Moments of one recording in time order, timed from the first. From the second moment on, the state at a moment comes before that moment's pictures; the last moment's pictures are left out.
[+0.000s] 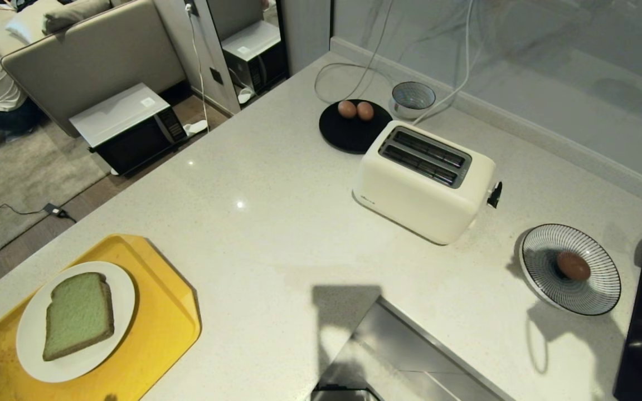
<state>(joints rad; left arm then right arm) 0.00 0.00 0.00 0.00 0.00 0.00 -0.03 1.15 -0.94 0.61 0.00 -0.40</state>
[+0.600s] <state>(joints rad) 0.00 0.00 0.00 0.00 0.00 0.00 -0.06 1.27 -1.11 0.89 0.01 -0.40</state>
